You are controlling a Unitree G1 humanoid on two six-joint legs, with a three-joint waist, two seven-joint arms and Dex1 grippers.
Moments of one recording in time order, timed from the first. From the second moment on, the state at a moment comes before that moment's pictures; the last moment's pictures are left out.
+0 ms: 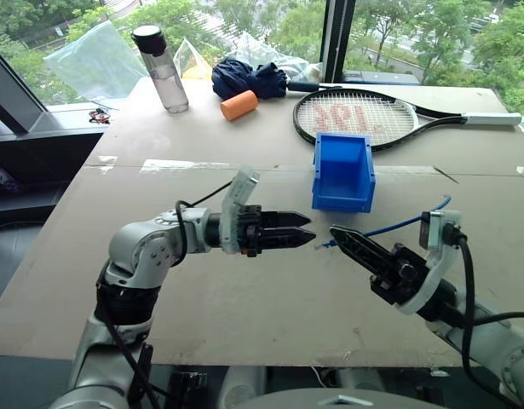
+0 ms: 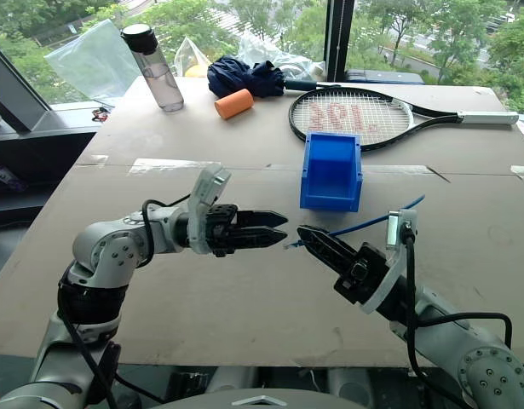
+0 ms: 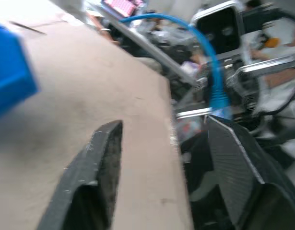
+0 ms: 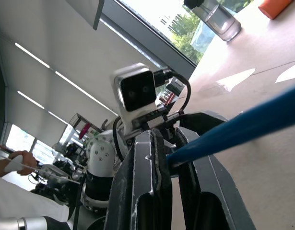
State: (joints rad) left arm -0.42 0.59 -0.02 -0.24 -0.81 0.90 -1.01; right arm 0.15 -0.54 -0.02 -0.81 1.63 0.57 0.08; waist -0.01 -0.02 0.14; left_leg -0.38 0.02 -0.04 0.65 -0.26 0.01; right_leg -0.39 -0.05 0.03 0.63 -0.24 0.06
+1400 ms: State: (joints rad) left arm -0.79 0.26 -0.43 0.61 -0.06 0.01 -1.34; right arm -0.17 -0.64 0.18 -0.53 0.80 0.60 0.37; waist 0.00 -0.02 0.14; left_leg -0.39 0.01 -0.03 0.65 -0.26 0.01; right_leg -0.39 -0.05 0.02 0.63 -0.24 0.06
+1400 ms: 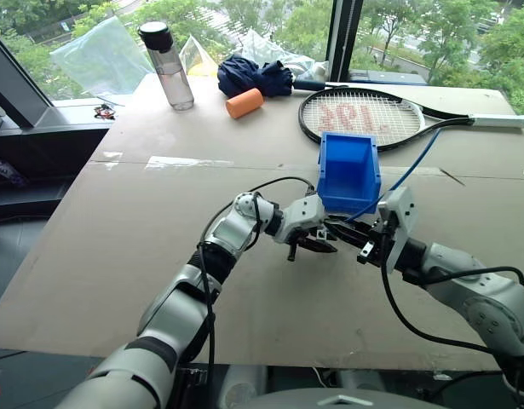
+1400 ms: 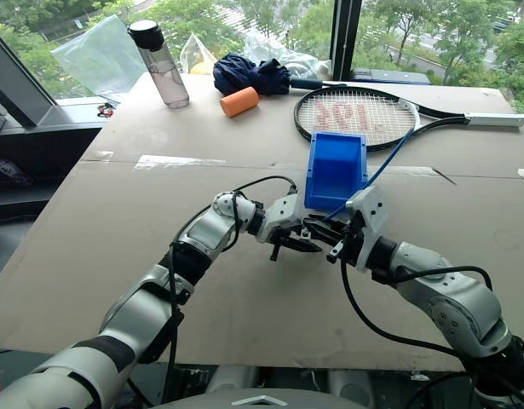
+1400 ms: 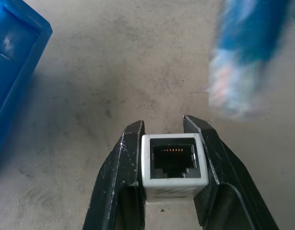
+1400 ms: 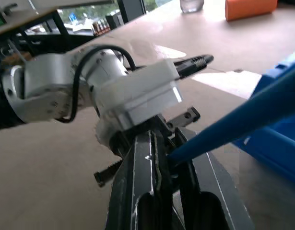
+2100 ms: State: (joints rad) left arm -0.82 0.25 -0.43 0.69 0.00 -0.07 -1.40; right arm -0.28 -0.62 0.28 -0.44 0.47 0.61 0.63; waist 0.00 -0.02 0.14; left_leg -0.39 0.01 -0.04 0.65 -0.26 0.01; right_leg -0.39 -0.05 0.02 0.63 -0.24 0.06
